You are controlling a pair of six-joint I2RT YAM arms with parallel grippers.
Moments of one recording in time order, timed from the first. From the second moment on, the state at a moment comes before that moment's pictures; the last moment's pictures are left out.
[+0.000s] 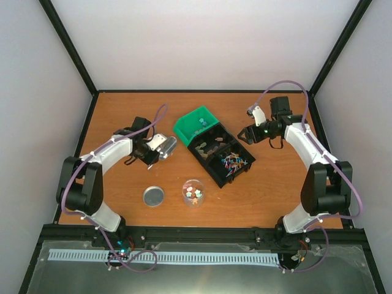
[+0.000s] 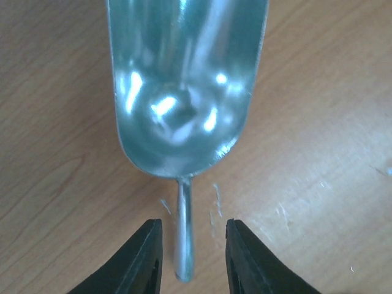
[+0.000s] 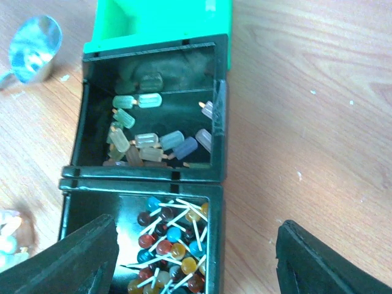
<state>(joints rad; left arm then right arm) -0.25 1.59 1.01 -0.68 0.14 0.38 0.11 1.60 1.24 -0.69 -0.54 -0.32</state>
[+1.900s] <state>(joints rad) -0.36 1.45 1.04 -1.16 0.37 0.72 0.27 1.20 1.10 -0.63 -0.83 -0.74</state>
